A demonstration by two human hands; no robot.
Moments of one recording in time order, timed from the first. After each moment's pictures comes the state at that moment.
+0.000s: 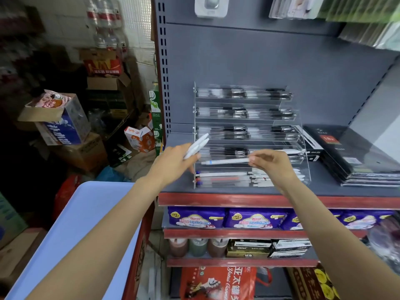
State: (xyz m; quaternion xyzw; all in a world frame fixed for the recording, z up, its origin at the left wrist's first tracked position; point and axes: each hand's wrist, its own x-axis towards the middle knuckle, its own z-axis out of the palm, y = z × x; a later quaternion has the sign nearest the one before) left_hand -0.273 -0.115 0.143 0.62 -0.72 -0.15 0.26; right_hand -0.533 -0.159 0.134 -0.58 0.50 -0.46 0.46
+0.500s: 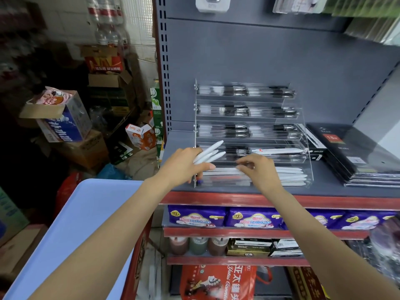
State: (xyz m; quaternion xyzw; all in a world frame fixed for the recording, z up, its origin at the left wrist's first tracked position) left_hand -0.294 -0.113 0.143 0.60 -0.71 -0.26 0.27; right_hand -0.508 -0.157 0.115 -0.76 0.55 -0.29 0.18
